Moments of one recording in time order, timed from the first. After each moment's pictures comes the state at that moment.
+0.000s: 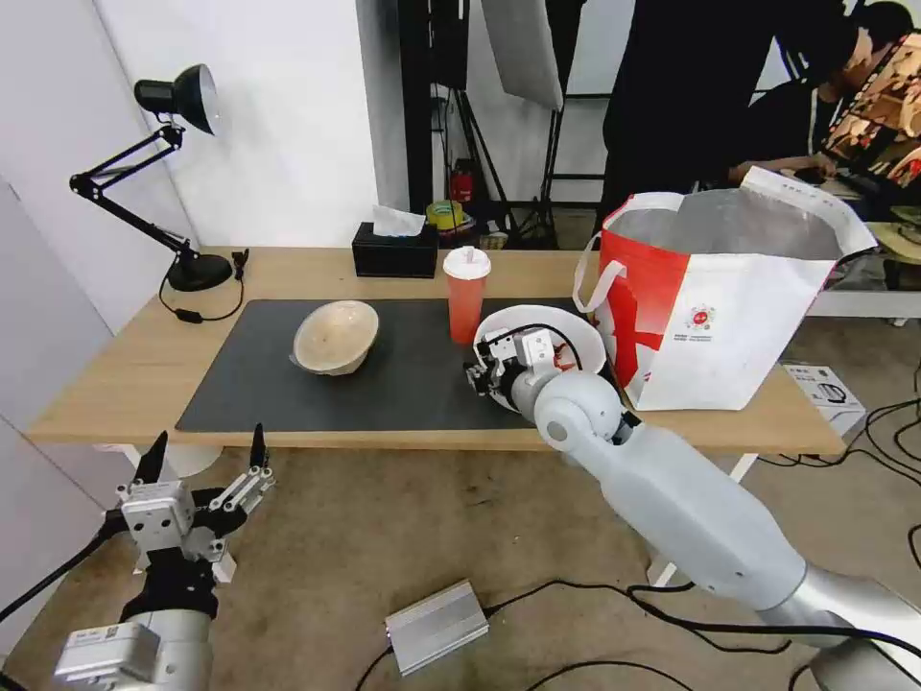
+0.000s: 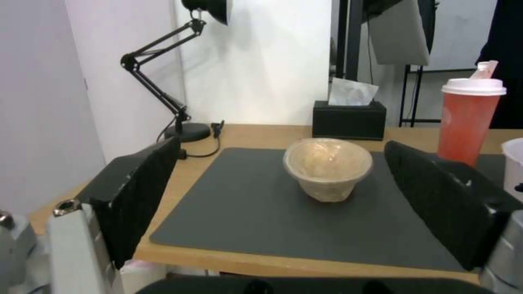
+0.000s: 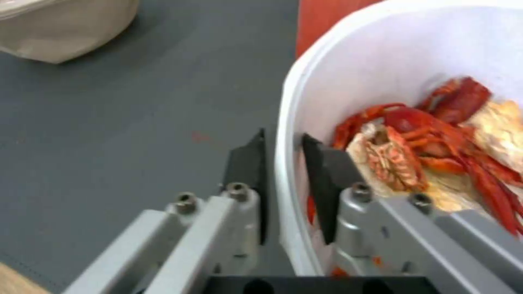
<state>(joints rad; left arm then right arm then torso) 1.88 -1.50 -0.67 -2.50 -0.09 0.03 -0.13 -0.48 1.09 -0.27 1.74 0.95 -0.72 0.46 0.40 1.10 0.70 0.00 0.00</state>
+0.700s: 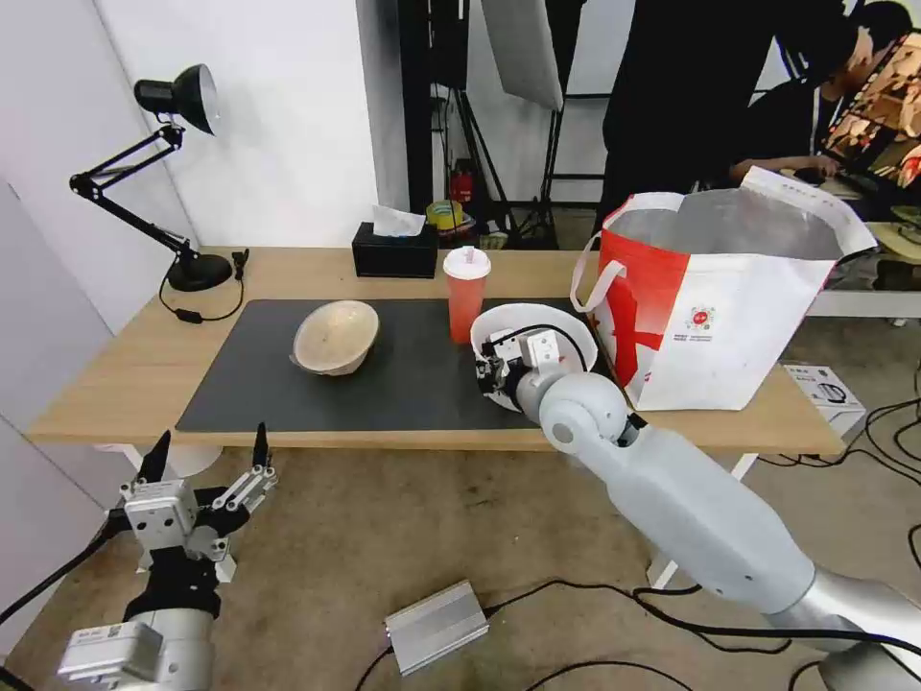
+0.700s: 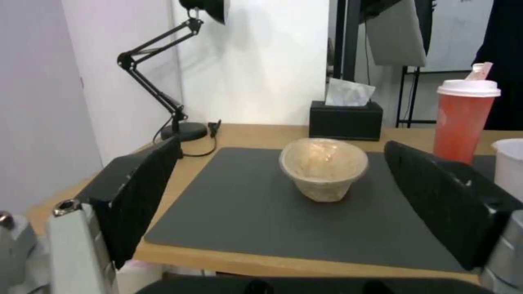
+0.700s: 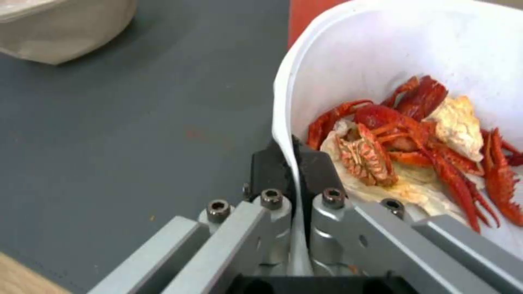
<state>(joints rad) 1.88 -1.50 -0.66 -2.50 -0.09 0.03 -0.13 -0.48 1.07 -0.27 1.77 0.96 -0.72 0.48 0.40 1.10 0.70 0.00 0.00</state>
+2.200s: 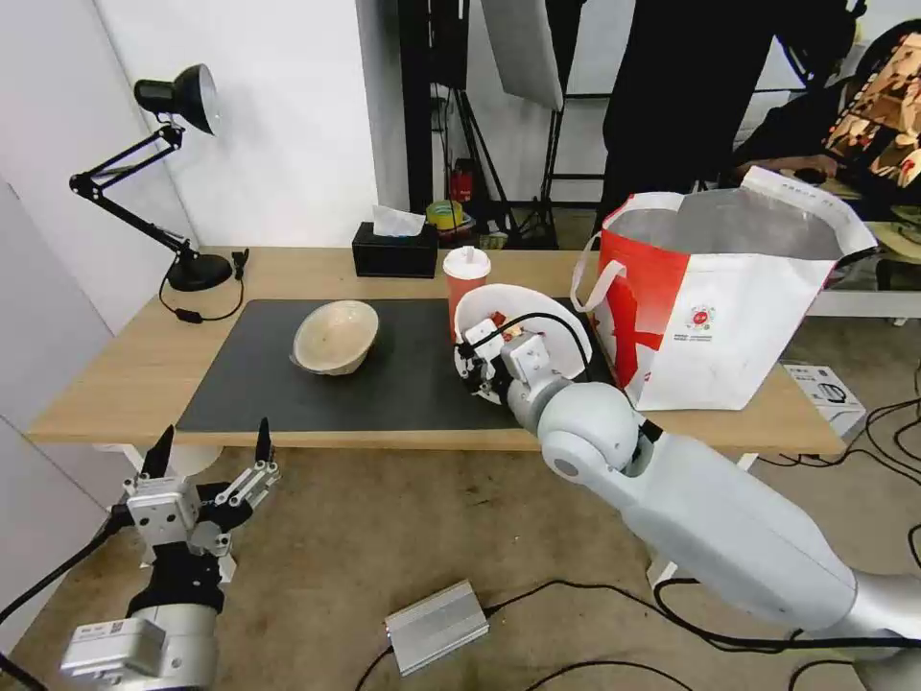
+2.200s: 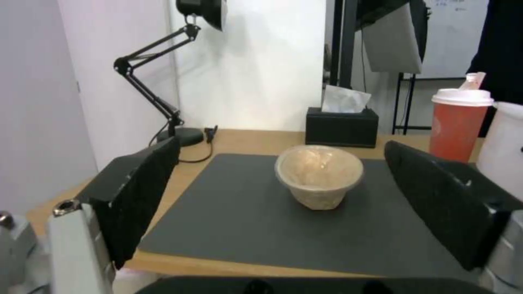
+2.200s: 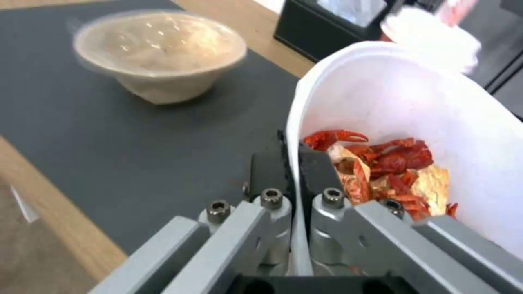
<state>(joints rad) 1.86 -1.50 -0.65 -2.50 -0.09 0.03 -0.13 -0.42 0.99 -0.39 1.99 0.74 -0.72 0.40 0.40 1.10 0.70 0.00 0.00</state>
